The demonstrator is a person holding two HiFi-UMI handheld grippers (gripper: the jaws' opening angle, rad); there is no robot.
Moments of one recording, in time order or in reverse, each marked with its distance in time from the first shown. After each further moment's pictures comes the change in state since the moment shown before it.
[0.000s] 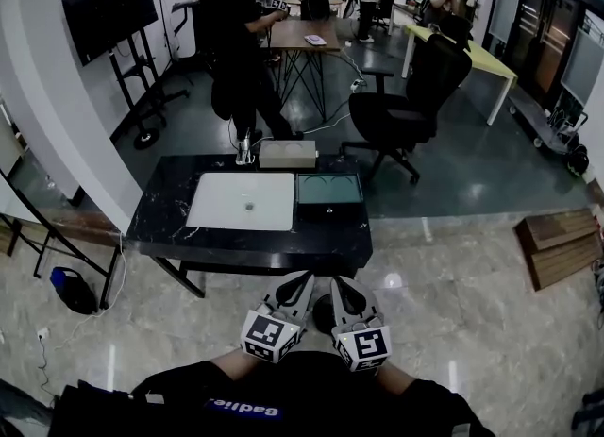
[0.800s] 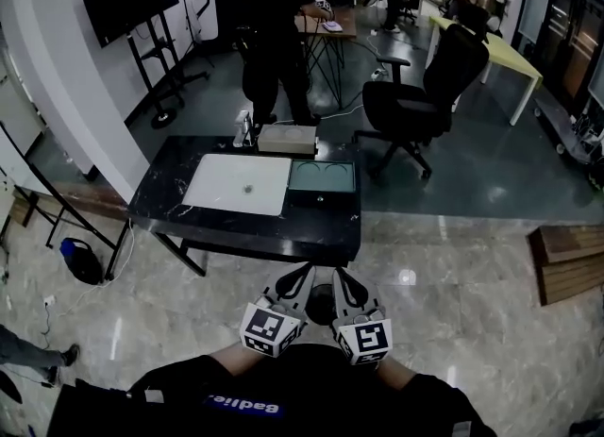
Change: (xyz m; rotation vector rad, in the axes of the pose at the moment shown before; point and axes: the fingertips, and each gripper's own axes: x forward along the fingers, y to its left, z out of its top) left arm 0.055 -0.059 -0.009 0.013 0.018 0.116; right arm -0.033 -0.078 -0.014 0.031 0.004 0.093
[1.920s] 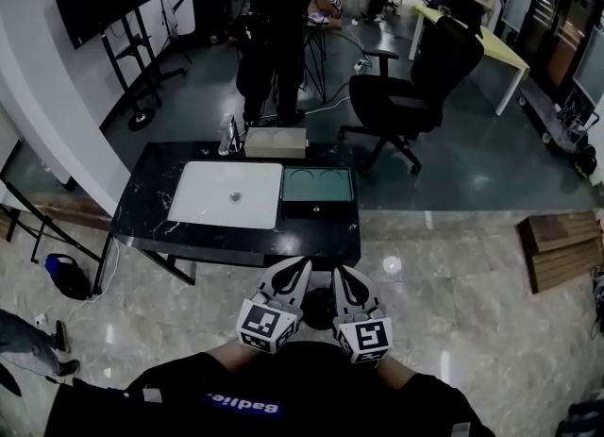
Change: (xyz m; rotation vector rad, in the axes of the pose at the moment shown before) left arm 0.047 0.069 0.001 -0.042 -0.009 -0.061; right arm 0.069 -0.023 -0.003 -0.006 0.046 -0.096
